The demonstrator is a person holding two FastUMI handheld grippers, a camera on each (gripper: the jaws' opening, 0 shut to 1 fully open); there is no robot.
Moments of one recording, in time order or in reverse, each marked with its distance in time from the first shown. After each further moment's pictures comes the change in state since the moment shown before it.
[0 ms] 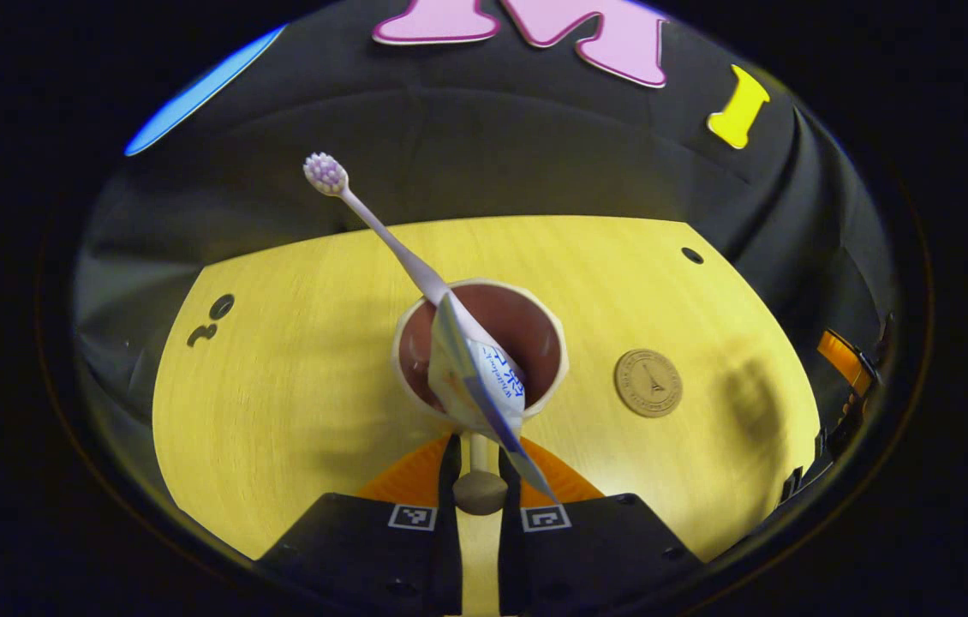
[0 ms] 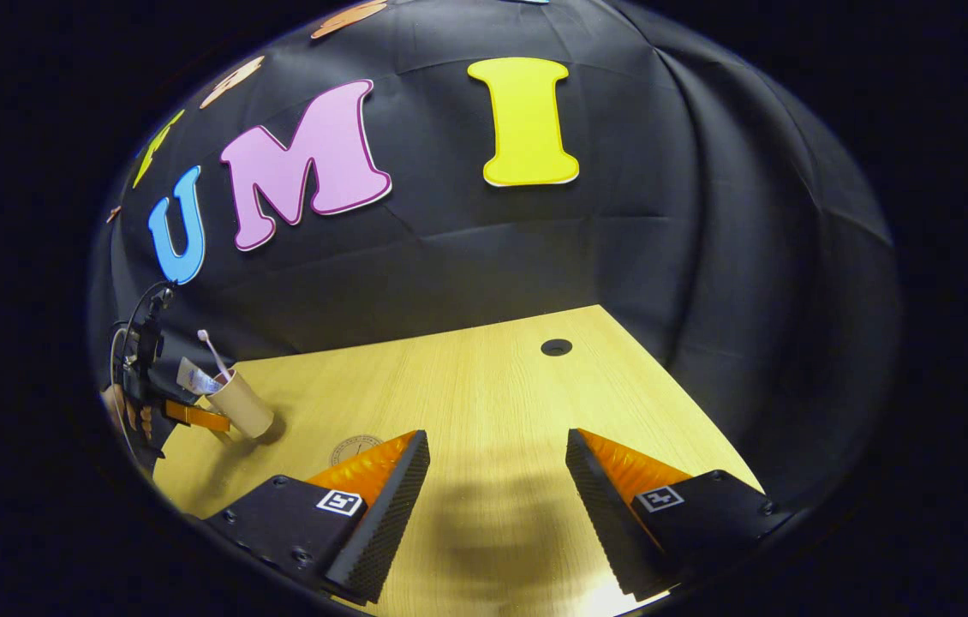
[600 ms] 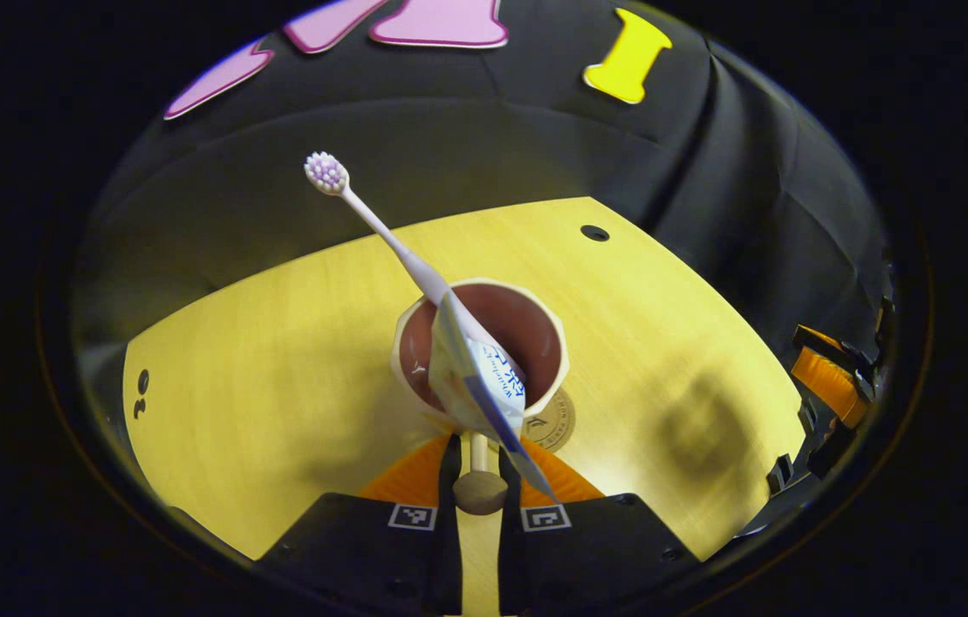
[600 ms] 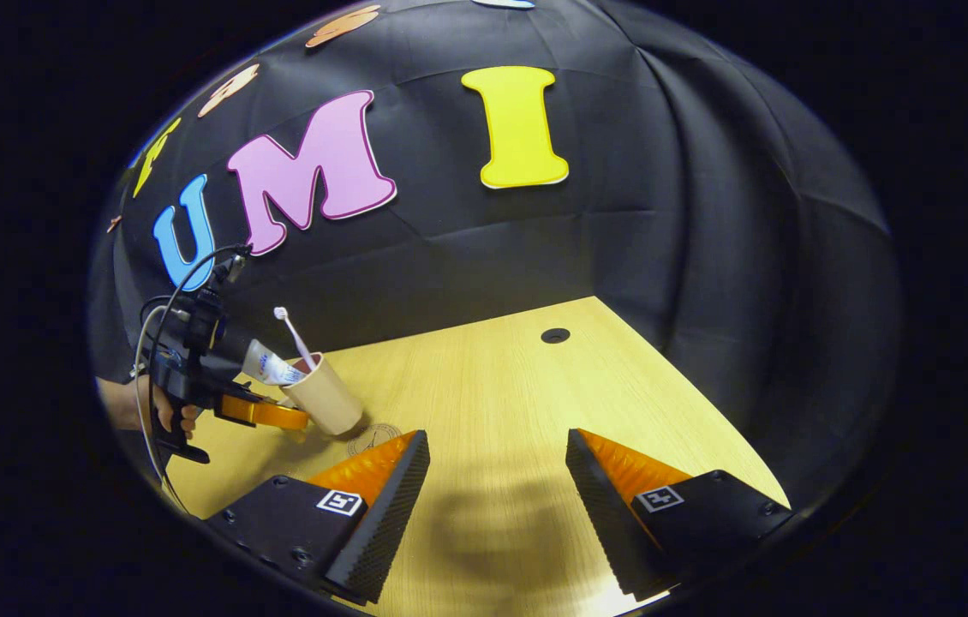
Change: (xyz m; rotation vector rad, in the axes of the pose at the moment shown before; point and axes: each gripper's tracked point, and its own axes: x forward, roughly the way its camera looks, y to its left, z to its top) left arm 0.047 -0.137 0.016 0.195 0.025 -0.177; right arm -0.034 -0.001 -0.019 0.043 -0.002 -0.004
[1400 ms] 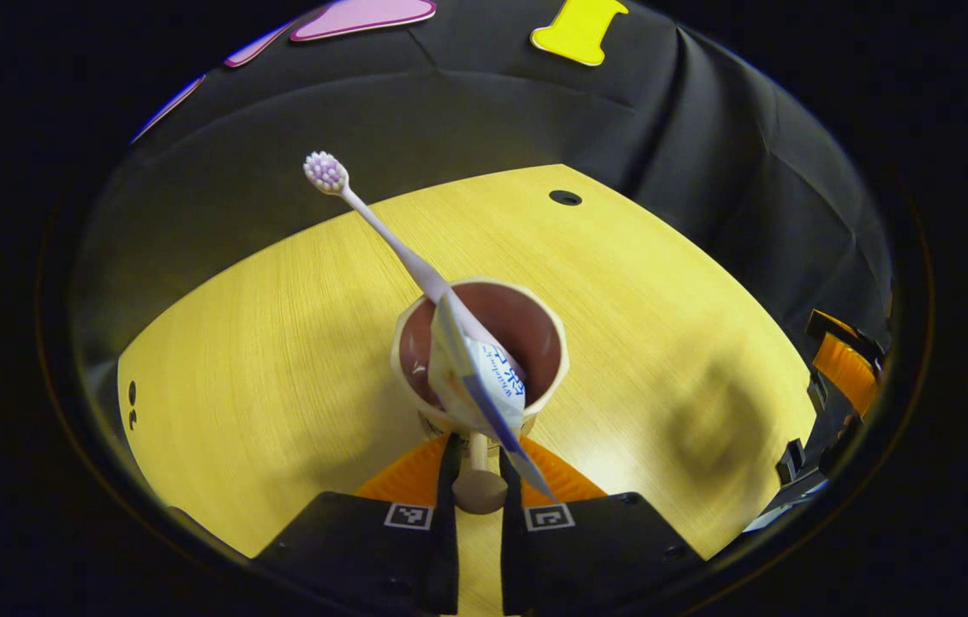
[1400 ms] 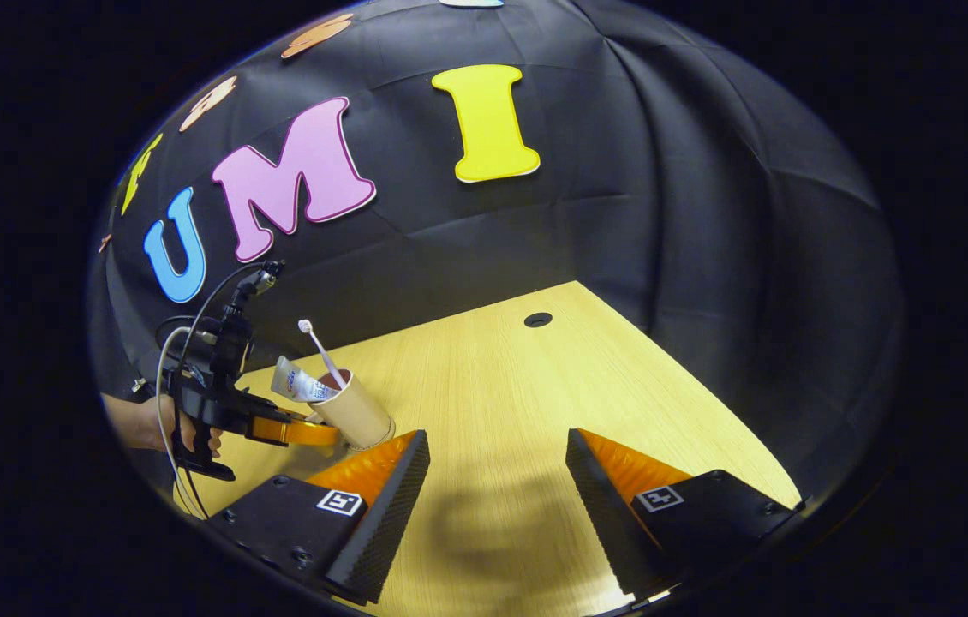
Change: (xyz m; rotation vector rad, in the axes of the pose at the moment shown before) left arm 0.026 -0.033 -0.003 0.068 0.069 0.013; right arm -0.011 -0.015 -0.014 0.056 0.010 -0.027
